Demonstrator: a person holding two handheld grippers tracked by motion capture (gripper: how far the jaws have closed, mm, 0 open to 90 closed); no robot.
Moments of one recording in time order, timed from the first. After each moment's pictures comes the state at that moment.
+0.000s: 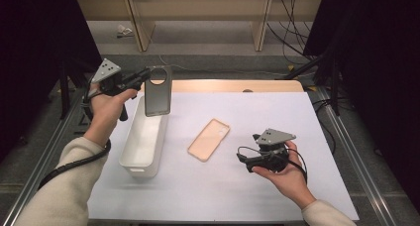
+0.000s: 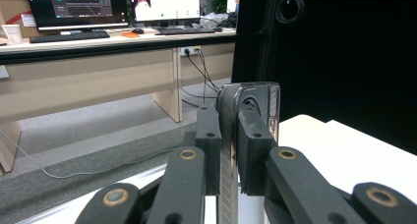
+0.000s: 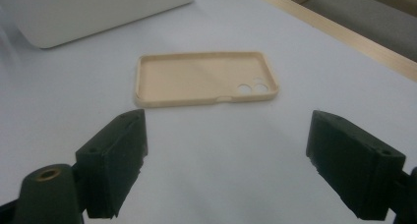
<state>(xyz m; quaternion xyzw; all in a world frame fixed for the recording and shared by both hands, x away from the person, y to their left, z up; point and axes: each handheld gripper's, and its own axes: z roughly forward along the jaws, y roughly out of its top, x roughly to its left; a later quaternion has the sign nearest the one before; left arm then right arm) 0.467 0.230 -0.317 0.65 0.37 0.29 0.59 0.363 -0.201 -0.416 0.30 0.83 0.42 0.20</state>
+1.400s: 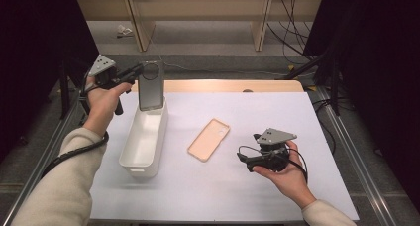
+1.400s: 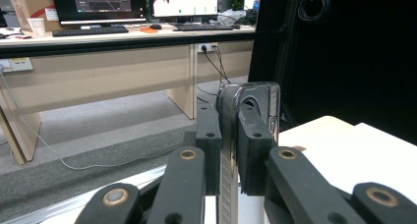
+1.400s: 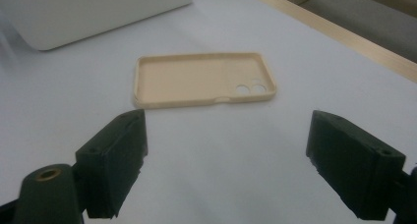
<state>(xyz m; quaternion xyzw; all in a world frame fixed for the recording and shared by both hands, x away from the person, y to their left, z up) 0.496 0.253 -0.326 0.64 0.40 0.30 0.58 0.364 -0.202 -0.416 0.30 0.83 0.42 0.20</state>
